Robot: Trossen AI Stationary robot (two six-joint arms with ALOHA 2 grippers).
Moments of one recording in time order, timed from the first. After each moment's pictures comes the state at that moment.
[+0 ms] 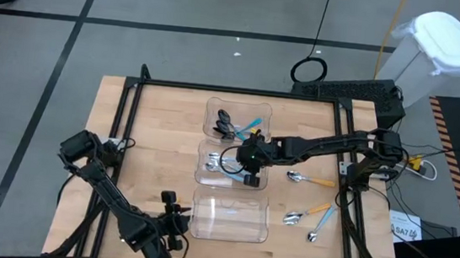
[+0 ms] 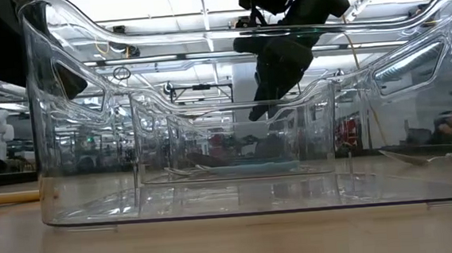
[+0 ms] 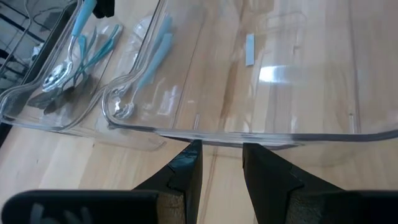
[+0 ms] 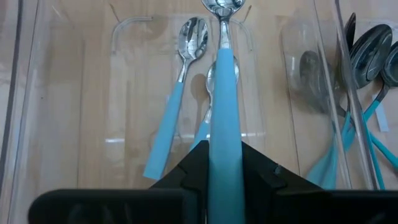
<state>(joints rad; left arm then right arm) -0.82 1.87 1.23 -0.75 -0.86 -0.81 -0.01 1.68 1.08 -0.37 0.07 0.02</state>
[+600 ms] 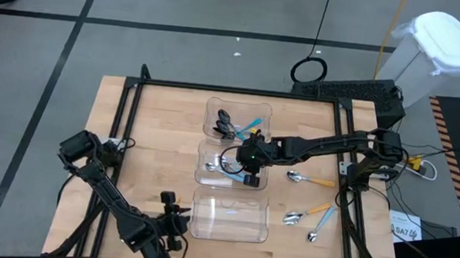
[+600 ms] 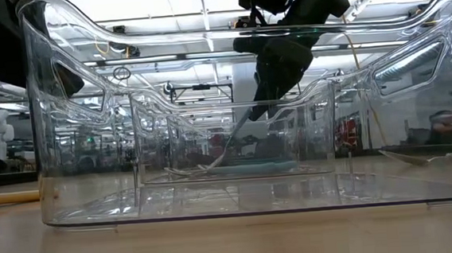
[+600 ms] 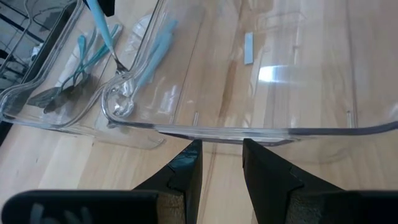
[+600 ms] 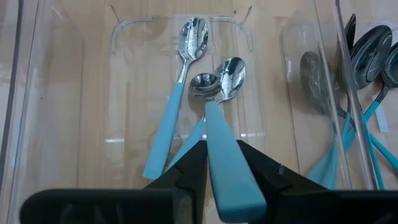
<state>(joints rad) -0.83 1.87 1.23 -0.76 -0.86 -0.82 -0.01 1.68 1.08 -0.37 0.08 0.02</state>
